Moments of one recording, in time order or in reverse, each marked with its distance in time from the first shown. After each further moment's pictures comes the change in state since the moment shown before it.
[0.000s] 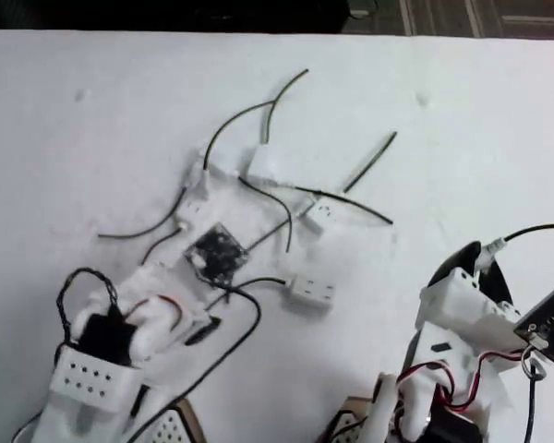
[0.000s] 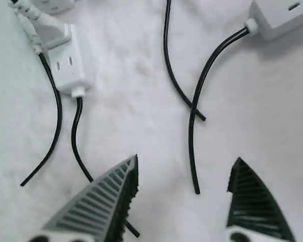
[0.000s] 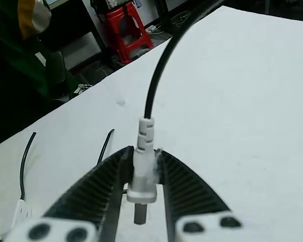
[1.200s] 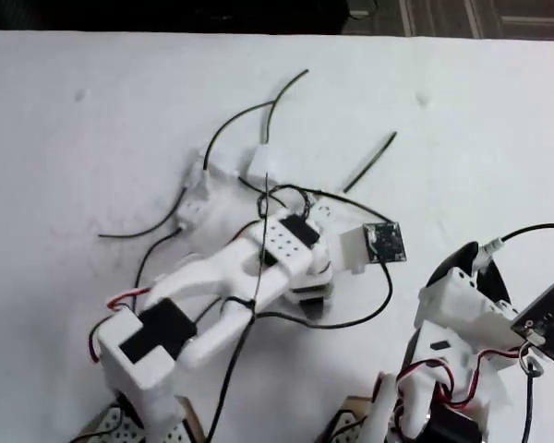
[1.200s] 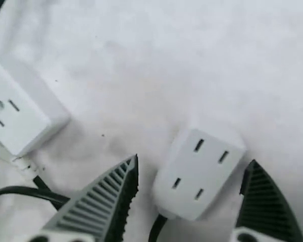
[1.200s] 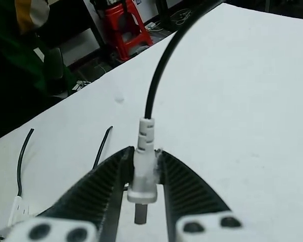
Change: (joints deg) left arm 26.2 85.3 -52.8 -15.6 -5.4; right arm -0.2 0.0 0.8 0.0 0.9
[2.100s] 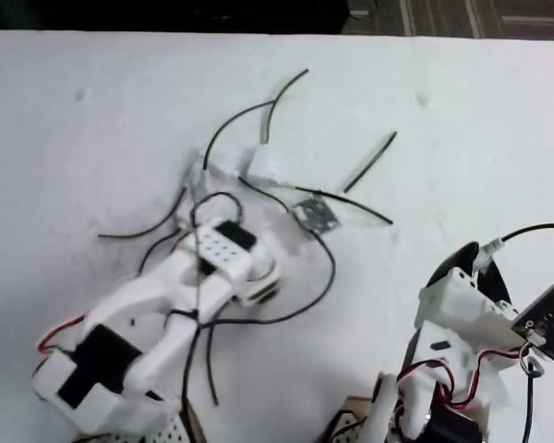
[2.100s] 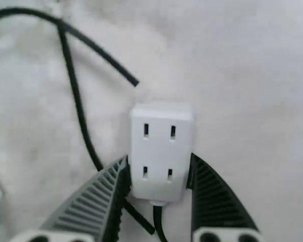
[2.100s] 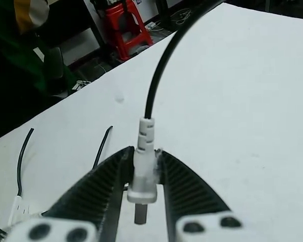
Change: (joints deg) left arm -12.1 -17.8 23.6 -3.3 15.6; right arm 0.0 0.0 0.0 0.0 0.0
